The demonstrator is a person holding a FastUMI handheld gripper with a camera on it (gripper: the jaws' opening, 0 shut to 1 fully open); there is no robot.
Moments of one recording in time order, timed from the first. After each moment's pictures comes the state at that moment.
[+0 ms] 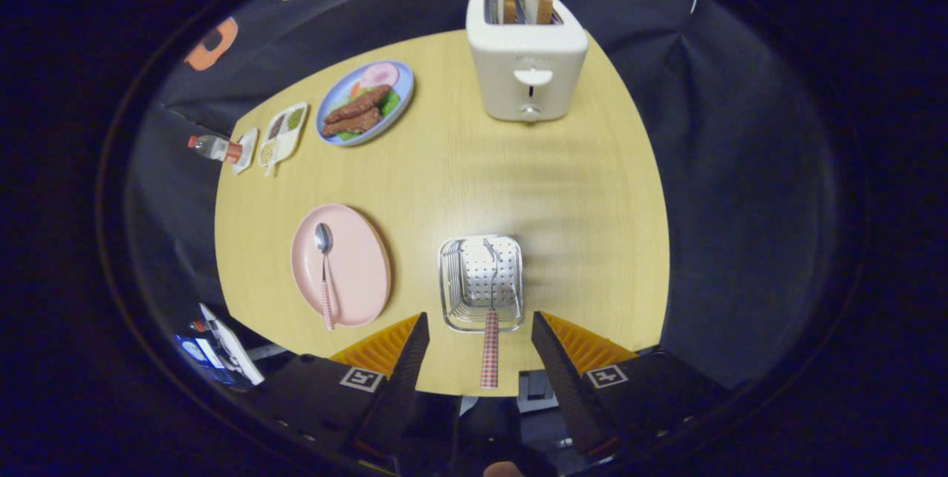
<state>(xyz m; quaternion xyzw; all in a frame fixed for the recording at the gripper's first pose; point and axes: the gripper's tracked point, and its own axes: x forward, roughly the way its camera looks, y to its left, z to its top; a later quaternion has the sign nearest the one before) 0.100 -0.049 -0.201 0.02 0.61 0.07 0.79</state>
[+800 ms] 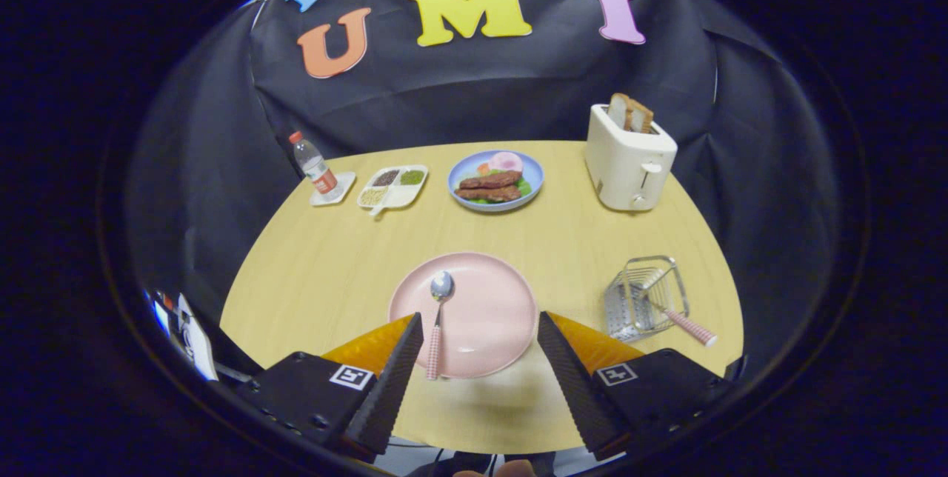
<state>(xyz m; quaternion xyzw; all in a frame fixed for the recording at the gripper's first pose) 0.030 0.141 -0.234 0.02 0.36 0.14 0.92</state>
